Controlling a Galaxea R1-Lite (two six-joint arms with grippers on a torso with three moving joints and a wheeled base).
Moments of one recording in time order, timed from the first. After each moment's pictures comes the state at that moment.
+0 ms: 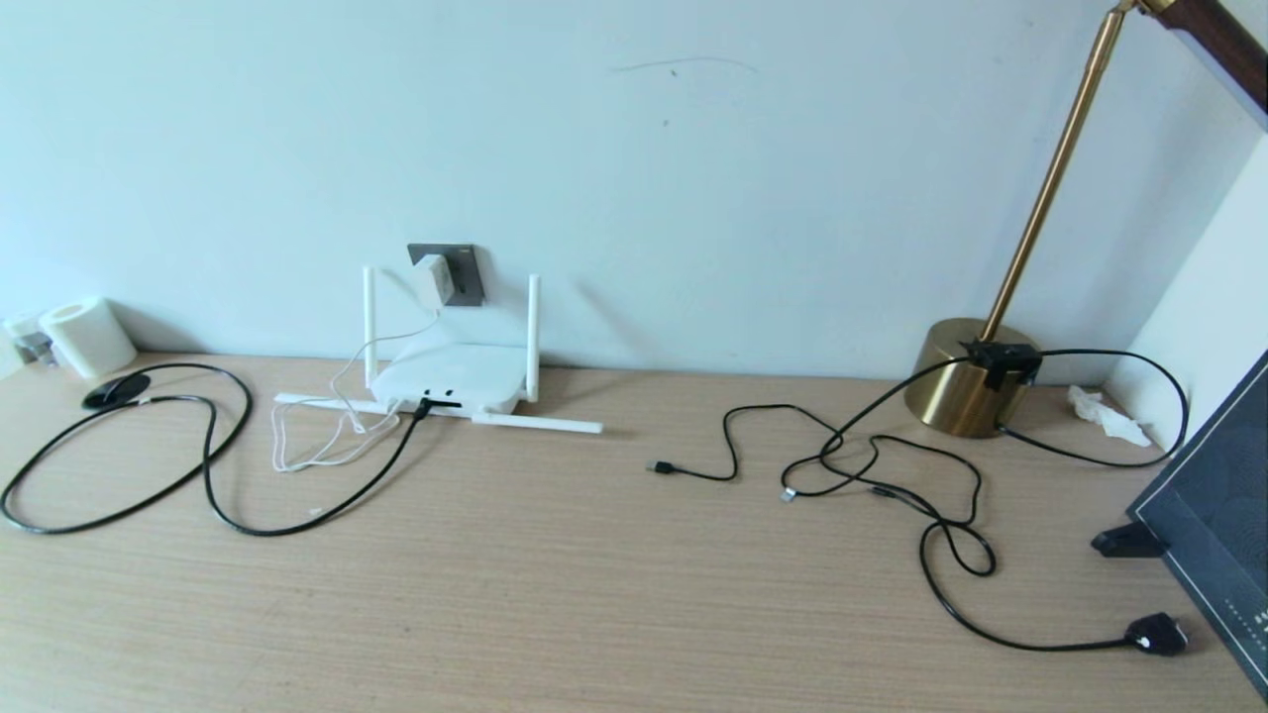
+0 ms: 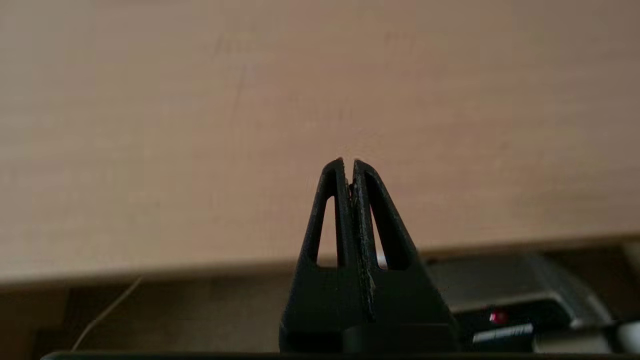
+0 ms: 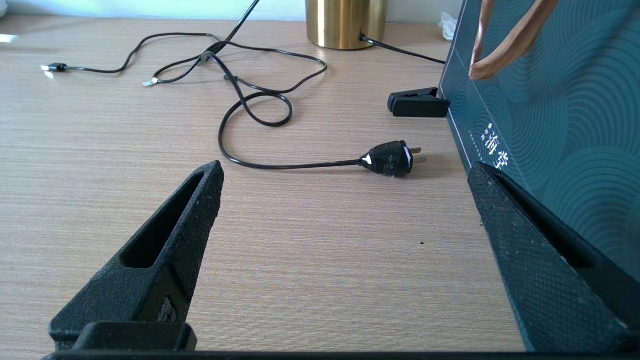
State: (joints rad) left arm -0.04 0.29 -0.07 0.10 0.01 0.06; right arm 0.00 0.00 0.00 -0.03 -0.02 0.02
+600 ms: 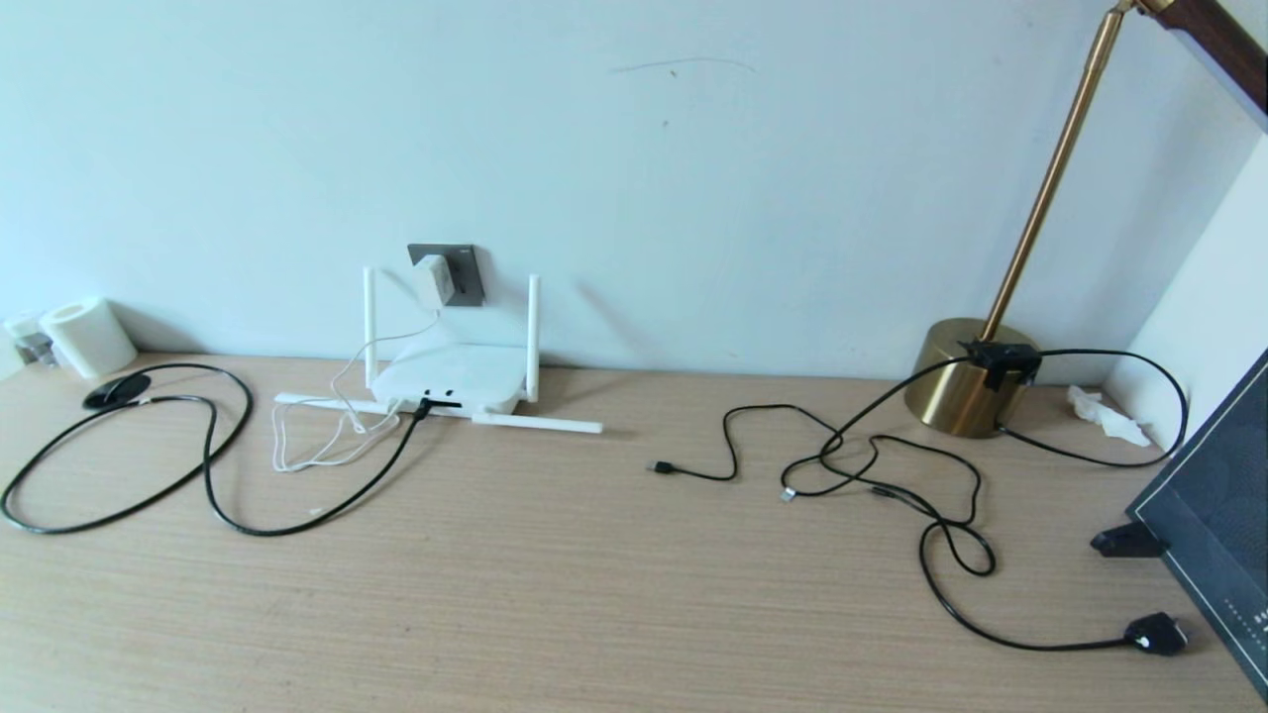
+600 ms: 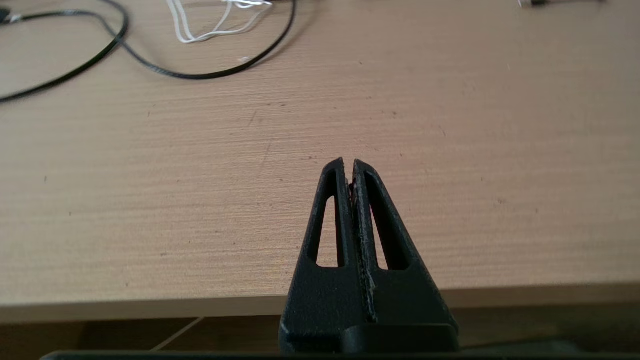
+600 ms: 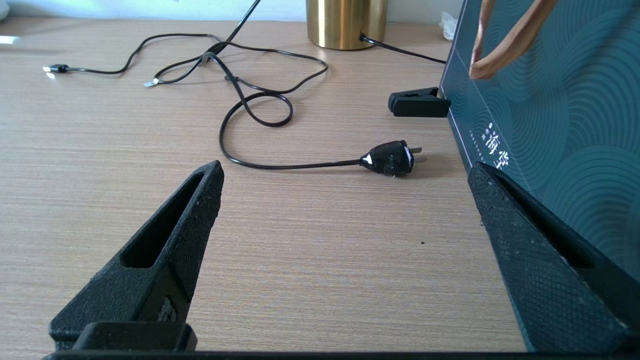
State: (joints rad) left arm 0.00 0.01 -0.03 0.08 0.00 0.05; right arm 0.00 0.00 0.00 -0.03 -0.02 0.02
